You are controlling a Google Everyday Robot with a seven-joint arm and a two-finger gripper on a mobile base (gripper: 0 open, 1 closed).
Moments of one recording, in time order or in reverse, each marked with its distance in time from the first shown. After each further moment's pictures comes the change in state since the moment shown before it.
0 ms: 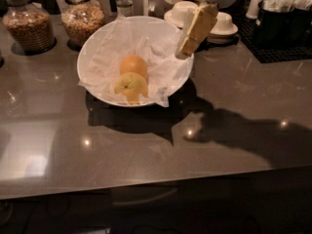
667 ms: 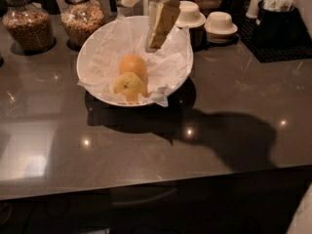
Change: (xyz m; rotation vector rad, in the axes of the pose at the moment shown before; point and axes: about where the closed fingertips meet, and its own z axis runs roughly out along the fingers) arm -0.066 -0.004 0.035 -0.128 0.011 -0.305
